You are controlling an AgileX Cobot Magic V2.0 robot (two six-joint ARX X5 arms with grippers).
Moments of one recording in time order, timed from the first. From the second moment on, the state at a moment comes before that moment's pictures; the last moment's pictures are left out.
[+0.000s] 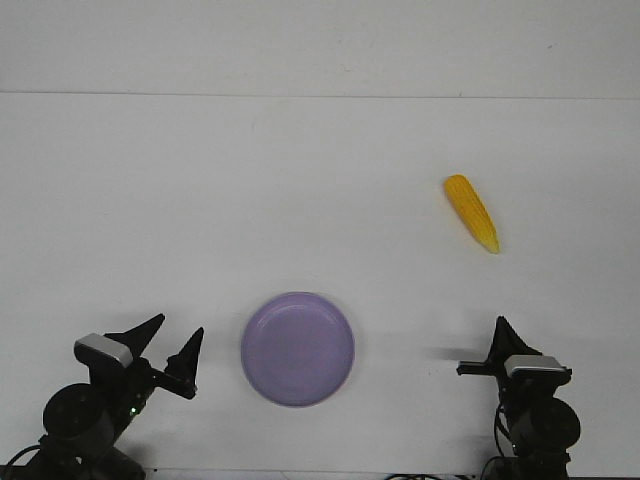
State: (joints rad) left arm -0.50 0.23 0.47 -0.31 -0.08 -0.24; right arm -0.02 0.00 0.02 -0.07 -0.05 0.19
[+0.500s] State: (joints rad) left arm -0.50 0.23 0.47 -0.30 -0.08 -0.25; right arm -0.02 0.55 0.62 -0.17 0.00 0.16
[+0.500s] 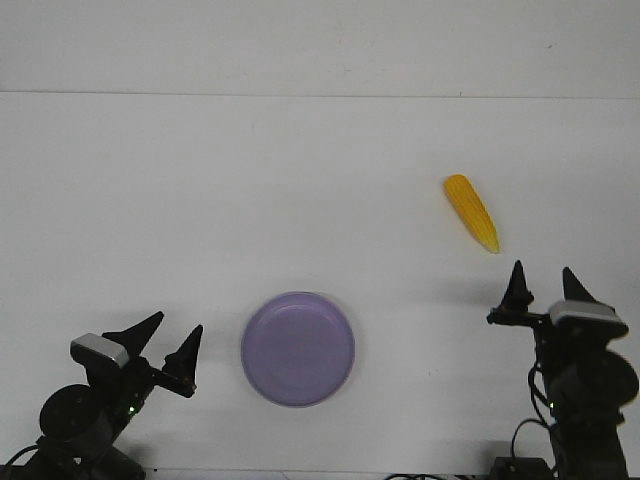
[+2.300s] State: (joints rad) left arm -0.50 0.23 0.47 -0.31 -0.08 -0.25; right arm 0.05 1.59 1.61 -0.79 -0.12 -0.12
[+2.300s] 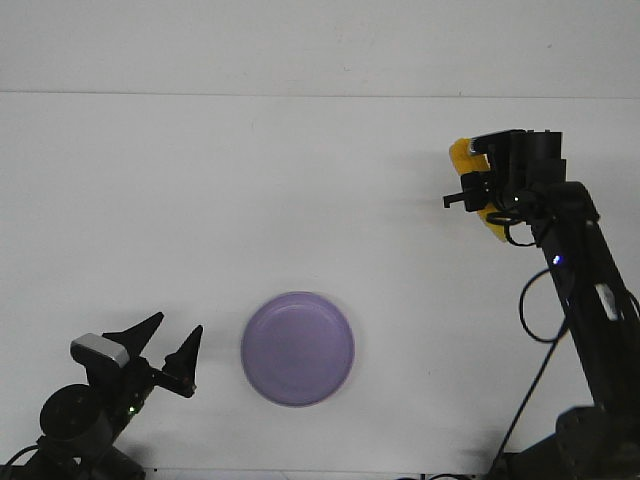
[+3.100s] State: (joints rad) left arm -0.50 0.23 0.47 -0.31 -0.08 -0.25; right arm 0.97 1.32 0.97 -0.43 -0.02 0.18
